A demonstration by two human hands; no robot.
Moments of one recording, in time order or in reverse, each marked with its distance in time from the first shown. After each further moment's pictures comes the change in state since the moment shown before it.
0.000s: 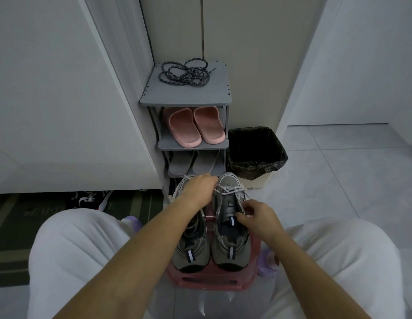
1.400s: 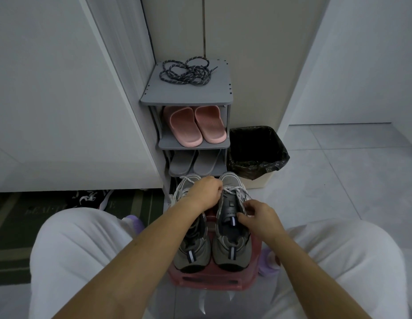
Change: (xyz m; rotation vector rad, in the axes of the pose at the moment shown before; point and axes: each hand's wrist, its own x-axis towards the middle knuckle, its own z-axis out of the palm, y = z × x) left_hand 0.001 0.010 0.000 -0.123 -0.086 -0.005; right_hand 0.002 0.001 0.002 -0.004 -0.006 0.003
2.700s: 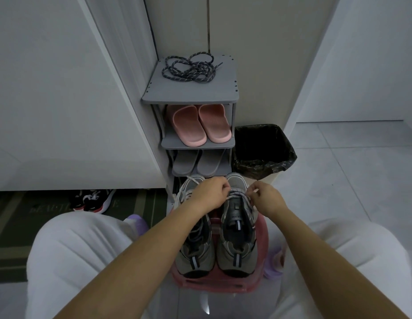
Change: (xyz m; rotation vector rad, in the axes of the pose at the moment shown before) left_hand 0.000 0.005 -0.004 -0.254 -0.007 -0.144; right_hand 0.058 -0.007 -0.012 -0.086 -0.053 0.114
